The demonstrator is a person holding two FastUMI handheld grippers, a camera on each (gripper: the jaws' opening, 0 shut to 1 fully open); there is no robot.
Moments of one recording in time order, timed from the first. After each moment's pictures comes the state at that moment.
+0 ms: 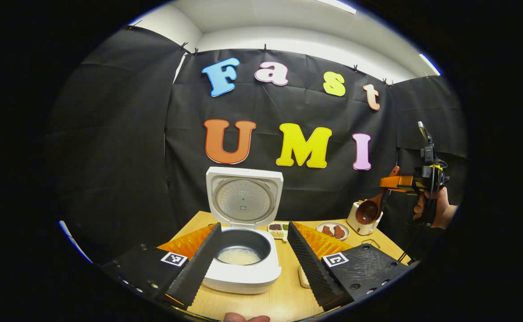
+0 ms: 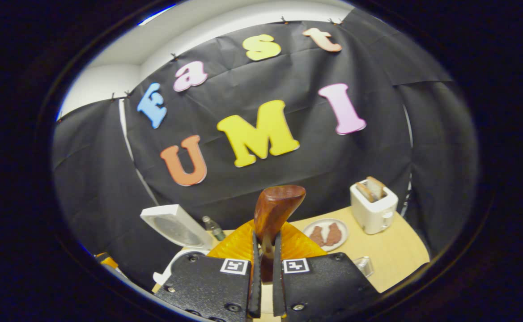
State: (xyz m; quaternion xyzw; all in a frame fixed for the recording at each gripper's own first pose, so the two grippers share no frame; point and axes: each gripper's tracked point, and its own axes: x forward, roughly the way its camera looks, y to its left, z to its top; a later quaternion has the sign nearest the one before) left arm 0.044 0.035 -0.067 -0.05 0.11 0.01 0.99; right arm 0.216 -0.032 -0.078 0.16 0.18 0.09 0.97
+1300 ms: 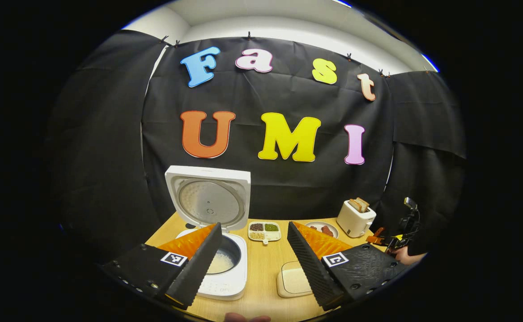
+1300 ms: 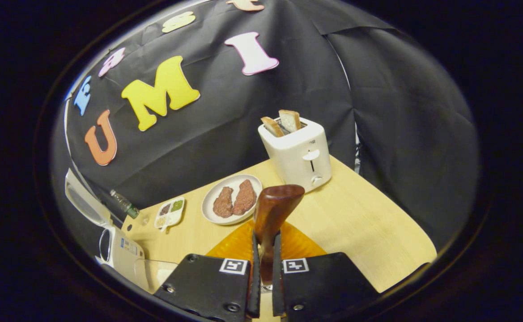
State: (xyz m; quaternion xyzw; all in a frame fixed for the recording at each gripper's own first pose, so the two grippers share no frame) left arm 0.114 -0.029 -0.068 -0.05 0.14 -0.01 0.99; right arm 0.258 -0.168 -0.331 0.19 0.30 -0.03 0.93
